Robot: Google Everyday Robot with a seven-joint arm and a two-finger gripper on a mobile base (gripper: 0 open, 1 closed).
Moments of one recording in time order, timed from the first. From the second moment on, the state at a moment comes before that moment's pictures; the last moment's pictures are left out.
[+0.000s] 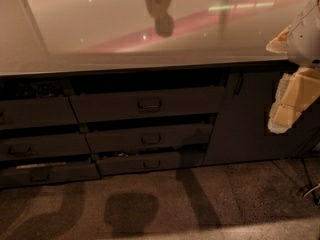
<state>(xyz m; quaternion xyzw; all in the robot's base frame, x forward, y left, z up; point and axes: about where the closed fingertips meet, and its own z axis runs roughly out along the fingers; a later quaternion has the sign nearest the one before) 0.438 -0.217 0.976 -0.60 0.78 -0.03 0.16</state>
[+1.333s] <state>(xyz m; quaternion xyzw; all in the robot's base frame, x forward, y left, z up) 0.448 -0.194 0.970 -0.63 0.76 -0.04 0.15</state>
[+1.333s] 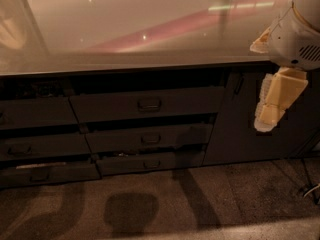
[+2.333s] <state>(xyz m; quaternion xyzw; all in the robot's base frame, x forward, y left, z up) 0.540 -0.223 0.884 -0.60 0.79 0.01 0.10</state>
